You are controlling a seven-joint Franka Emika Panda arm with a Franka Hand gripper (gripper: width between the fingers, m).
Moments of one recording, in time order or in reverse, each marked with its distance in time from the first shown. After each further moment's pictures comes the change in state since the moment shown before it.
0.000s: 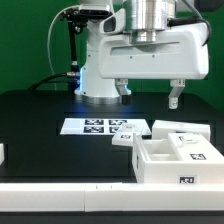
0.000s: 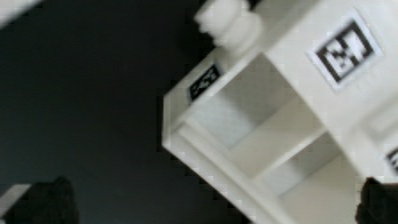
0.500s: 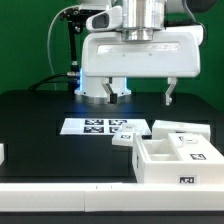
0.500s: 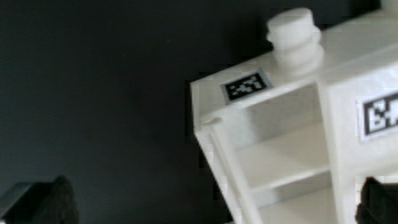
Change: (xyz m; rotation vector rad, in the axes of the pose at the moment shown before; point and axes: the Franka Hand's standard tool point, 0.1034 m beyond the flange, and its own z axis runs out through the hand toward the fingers) arm -0.004 0.015 -0.003 -0.005 0.011 -0.274
